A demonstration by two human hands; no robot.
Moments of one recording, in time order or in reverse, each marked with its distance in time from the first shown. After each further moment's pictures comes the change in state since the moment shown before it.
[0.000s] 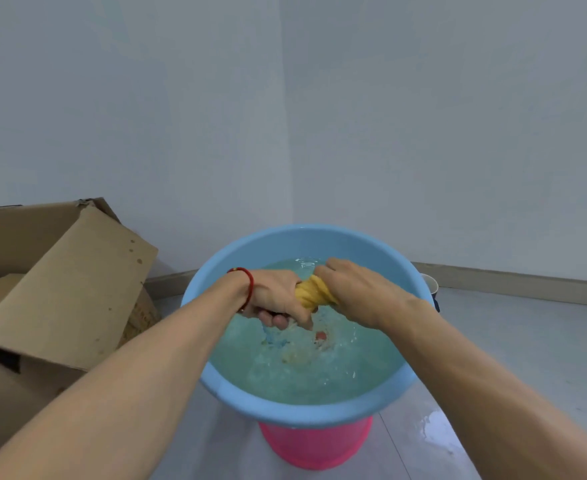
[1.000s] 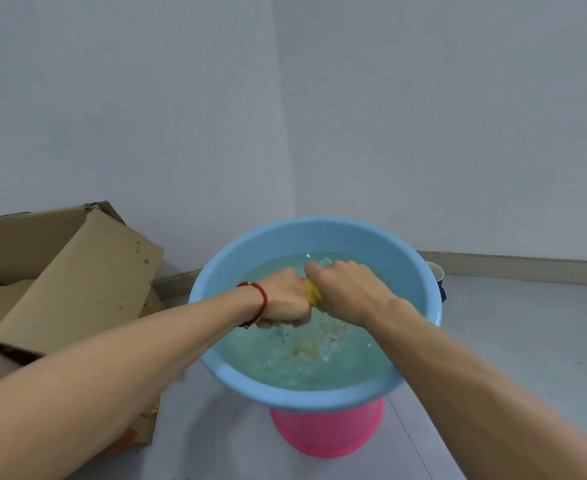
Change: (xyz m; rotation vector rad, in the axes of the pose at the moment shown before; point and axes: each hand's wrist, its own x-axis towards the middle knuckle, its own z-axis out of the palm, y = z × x) left_hand -0.004 -0.004 0.023 0.204 0.285 -0.113; right_hand -0.002 -0.025 0.013 -0.041 0.115 0.060
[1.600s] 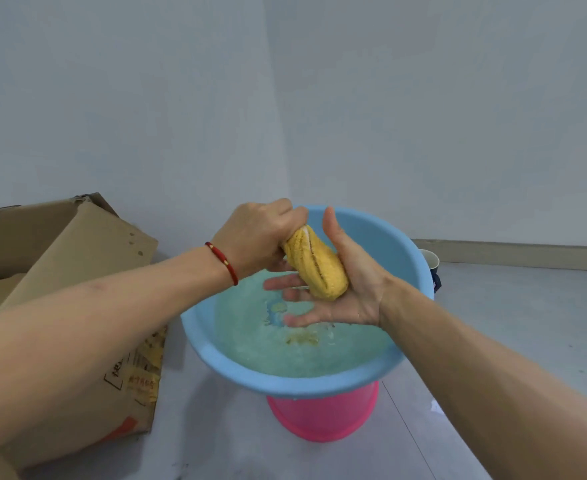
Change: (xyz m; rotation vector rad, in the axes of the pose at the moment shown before) left_hand -0.010 -0.003 -0.051 0.672 0.897 0.943; right_hand -0.014 0.000 -0.012 2.129 -0.668 0.165
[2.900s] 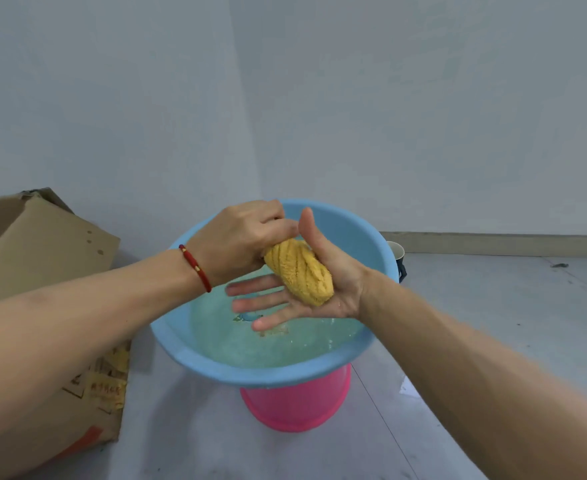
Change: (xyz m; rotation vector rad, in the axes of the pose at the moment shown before) left_hand 0.002 0.025 -0.007 -0.154 0.093 0.149; right_hand -0.014 0.005 -0.003 -0.028 -0.215 0.031
